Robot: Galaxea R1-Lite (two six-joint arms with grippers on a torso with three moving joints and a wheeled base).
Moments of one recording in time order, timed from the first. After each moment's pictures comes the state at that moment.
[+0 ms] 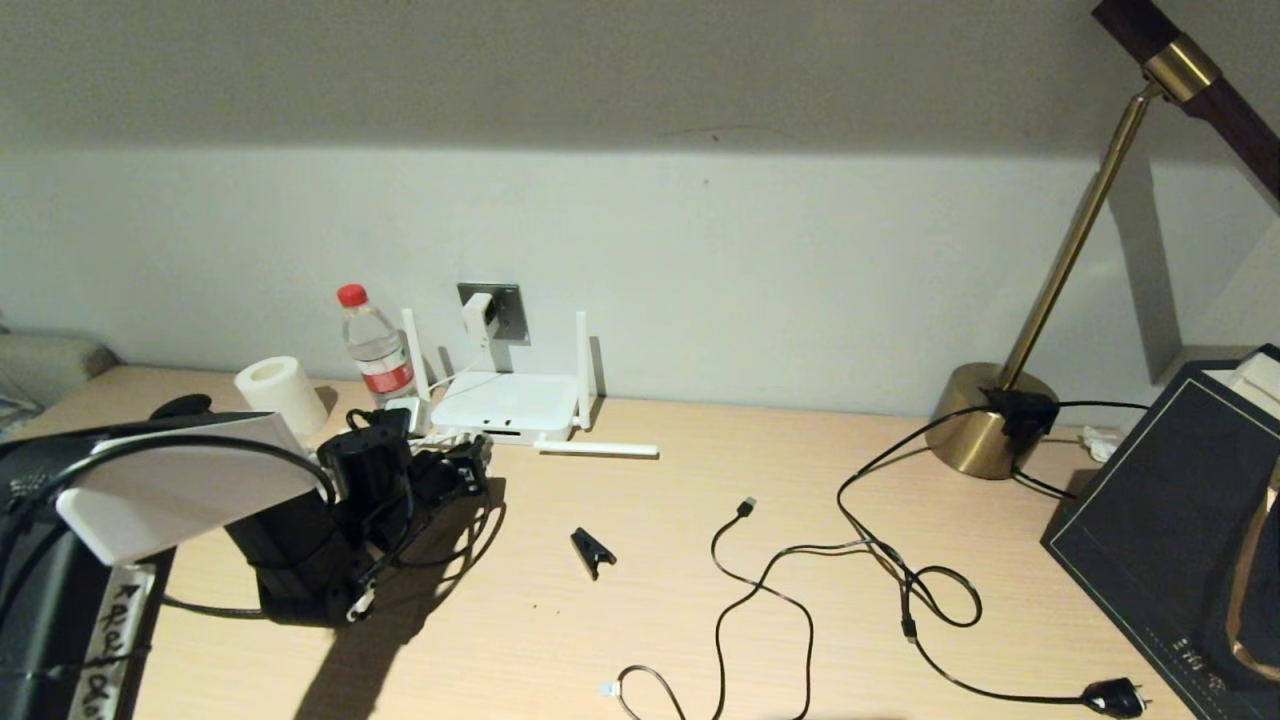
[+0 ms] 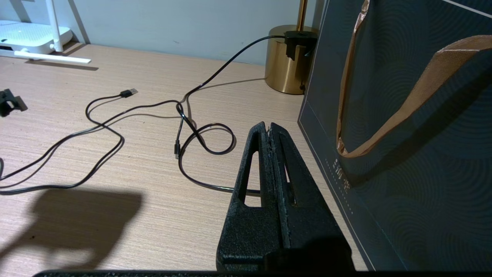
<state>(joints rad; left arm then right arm) -0.12 2.40 -0.89 -1.37 -0.05 -0.11 0.00 0.00 0.00 -0.09 0.03 -0.04</state>
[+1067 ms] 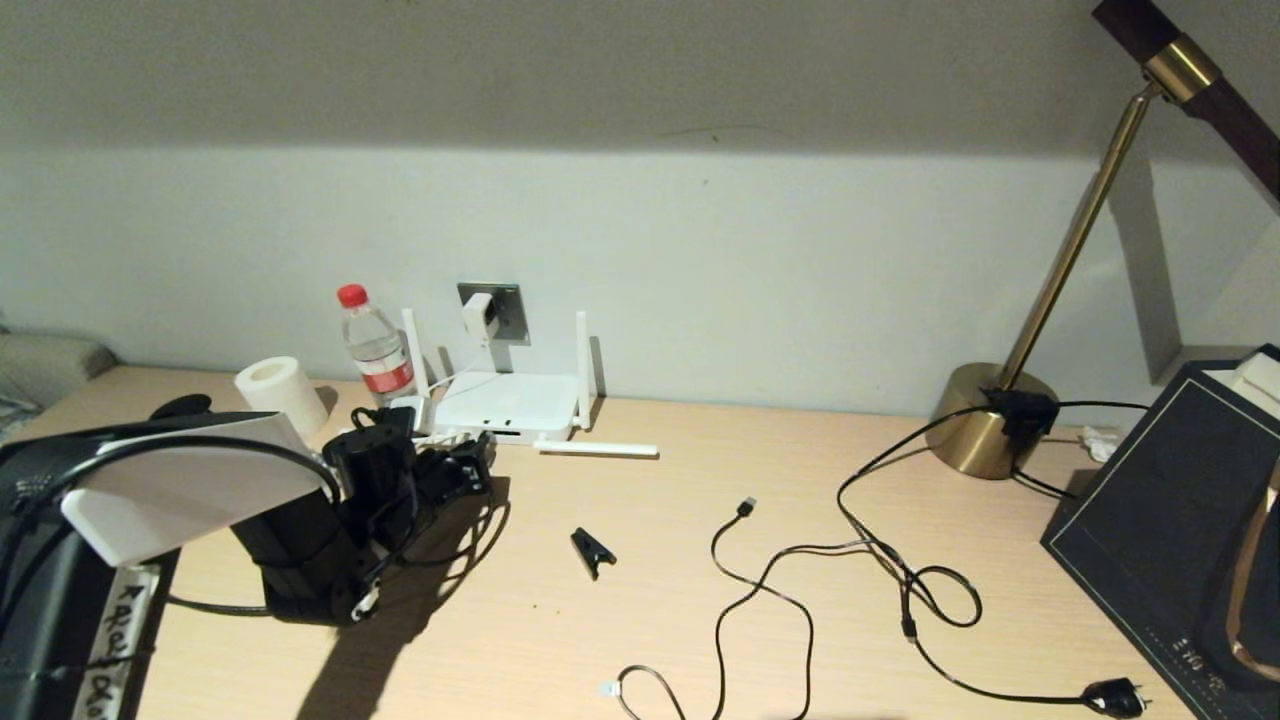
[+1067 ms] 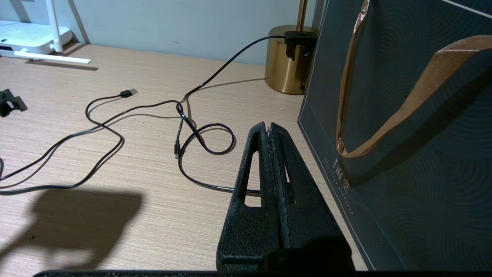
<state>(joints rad) -0.13 2.41 -0.90 -1.37 -0.05 -0.11 0.00 0.00 0.00 -0.09 0.03 -0.04</state>
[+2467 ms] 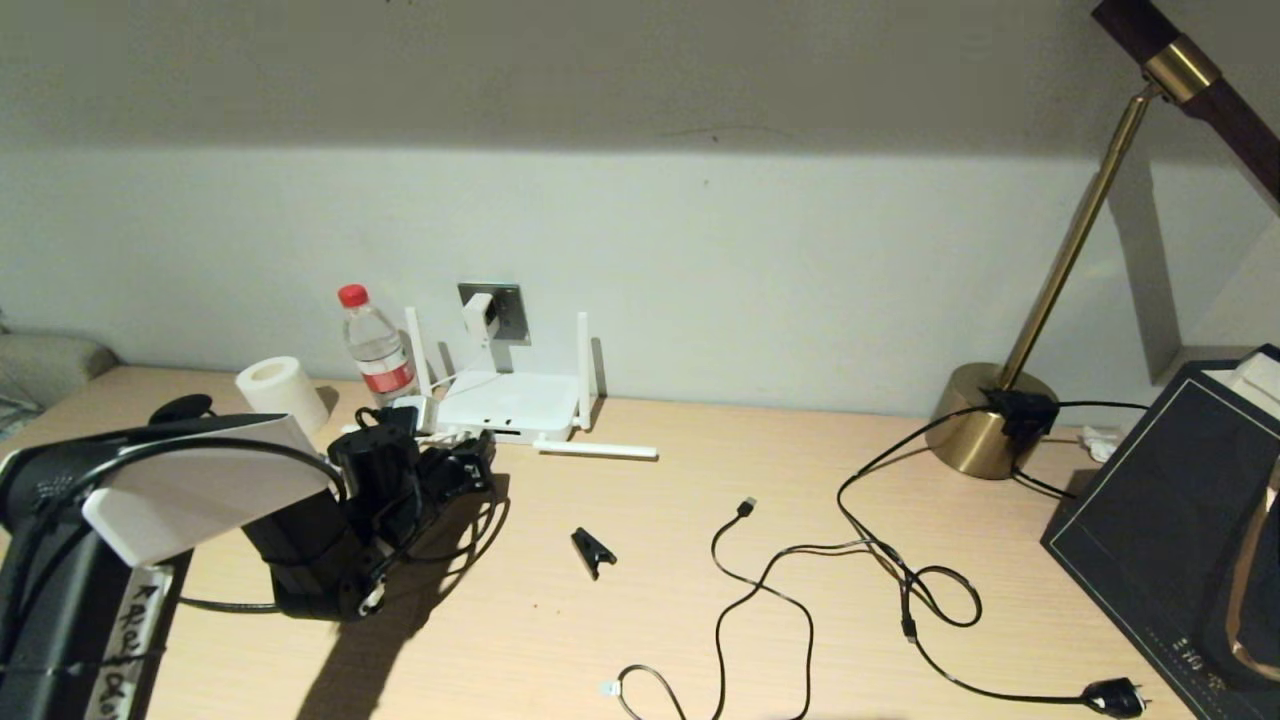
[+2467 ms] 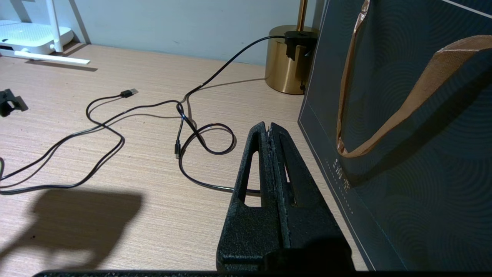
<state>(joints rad) -0.12 2.44 -0.94 -1.37 -0.05 -0.11 0.00 0.00 0.00 -0.09 0.03 -0.04</state>
